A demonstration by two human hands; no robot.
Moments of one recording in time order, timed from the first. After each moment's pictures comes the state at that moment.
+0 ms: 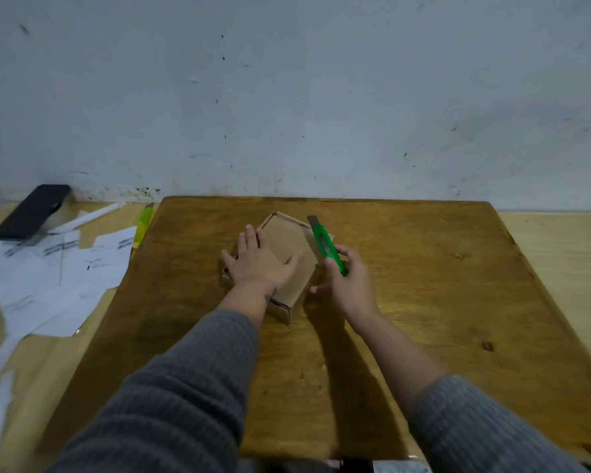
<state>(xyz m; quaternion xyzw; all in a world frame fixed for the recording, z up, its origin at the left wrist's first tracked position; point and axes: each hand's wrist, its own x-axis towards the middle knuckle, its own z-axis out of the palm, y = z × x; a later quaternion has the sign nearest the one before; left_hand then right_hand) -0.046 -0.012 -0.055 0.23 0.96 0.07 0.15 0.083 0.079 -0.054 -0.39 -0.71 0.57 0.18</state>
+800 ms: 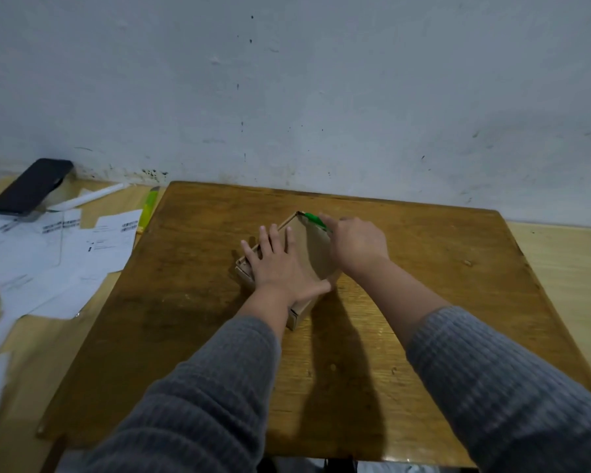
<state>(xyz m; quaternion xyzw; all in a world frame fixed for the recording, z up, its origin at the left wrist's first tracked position) -0.029 -0.012 -0.063 0.30 0.94 0.02 0.14 0.027 0.095 -0.005 -0.27 -0.96 -0.01 -0.03</state>
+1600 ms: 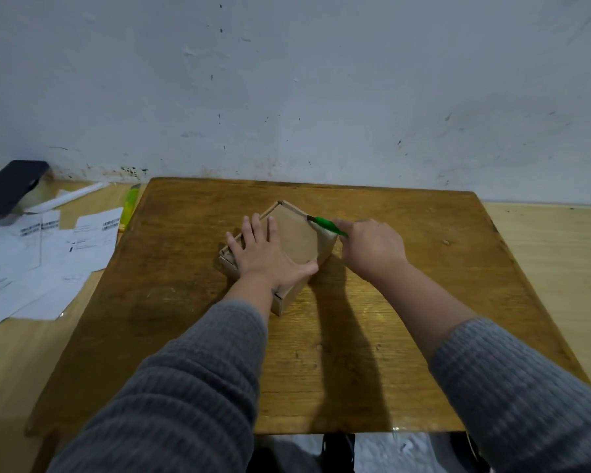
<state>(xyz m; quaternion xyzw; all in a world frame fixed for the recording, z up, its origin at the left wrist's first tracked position) -0.026 -0.012 -0.065 0.30 0.95 0.02 0.13 0.087 0.106 0.002 -0.30 -0.95 0.02 -0.01</state>
